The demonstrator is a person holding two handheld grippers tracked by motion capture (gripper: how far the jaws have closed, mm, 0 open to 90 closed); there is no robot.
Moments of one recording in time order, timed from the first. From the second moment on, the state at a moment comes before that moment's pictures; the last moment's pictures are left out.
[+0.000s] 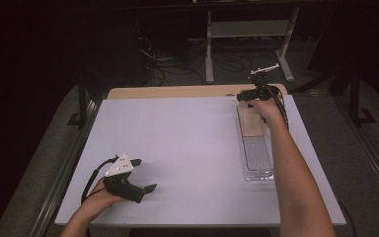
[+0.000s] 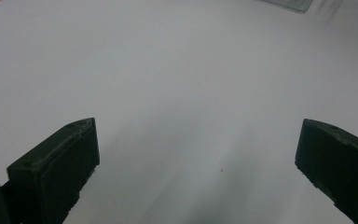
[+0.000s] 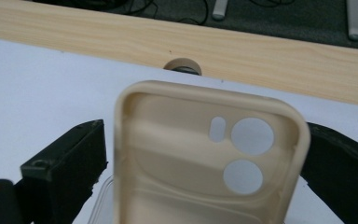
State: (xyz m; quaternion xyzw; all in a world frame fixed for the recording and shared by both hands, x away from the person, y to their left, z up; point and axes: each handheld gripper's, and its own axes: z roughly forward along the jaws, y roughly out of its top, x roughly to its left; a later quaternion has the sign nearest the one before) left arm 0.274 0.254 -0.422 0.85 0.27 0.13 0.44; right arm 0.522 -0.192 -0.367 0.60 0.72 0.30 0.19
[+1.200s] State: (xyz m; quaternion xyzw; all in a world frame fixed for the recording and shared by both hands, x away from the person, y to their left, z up) left arm 0.286 0.259 -0.400 0.85 0.26 0.11 0.45; right arm 0.422 -0.200 -0.349 0.49 0.76 0.40 0.17
